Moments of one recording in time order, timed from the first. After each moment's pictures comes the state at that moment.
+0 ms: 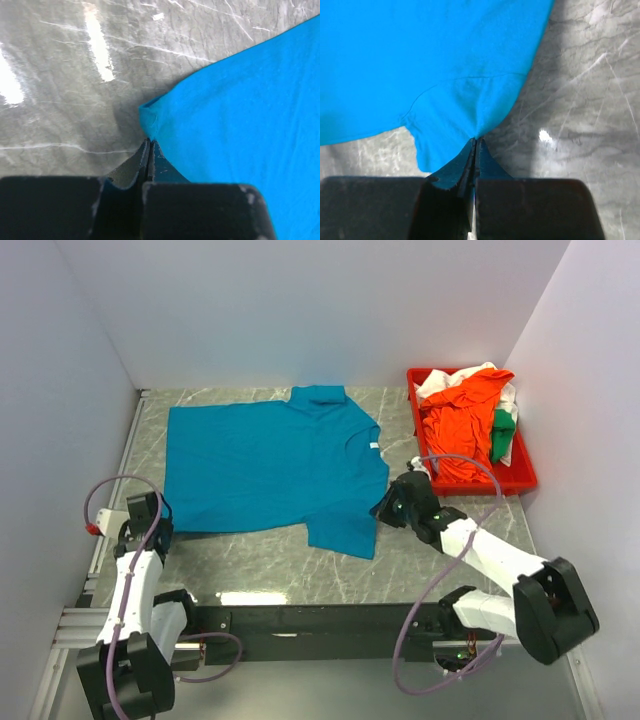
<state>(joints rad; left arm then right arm) 0.26 0.84 0.43 -0.46 -0.36 -1.11 0.46 1.18 0.55 -0.11 0.00 0.82</state>
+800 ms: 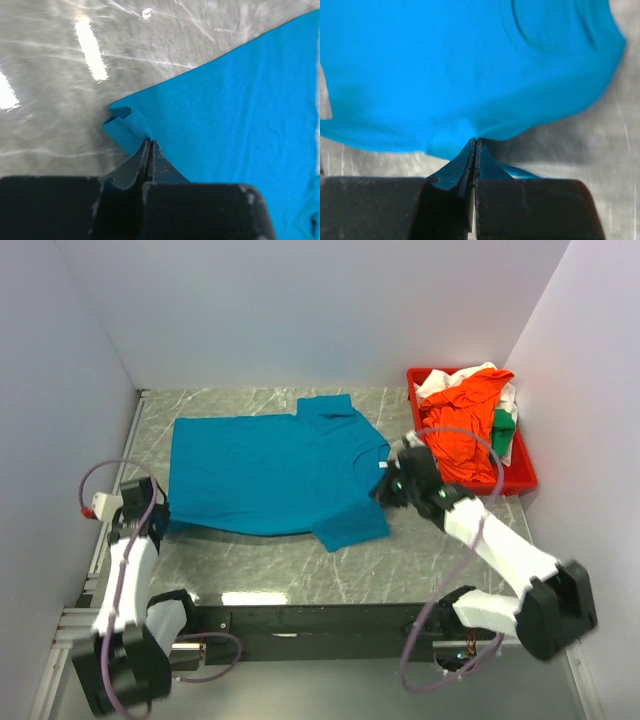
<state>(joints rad) 0.26 0.88 0.55 -0.49 -0.33 -1.08 0.46 1.12 0.77 -0.38 -0.03 0.71</state>
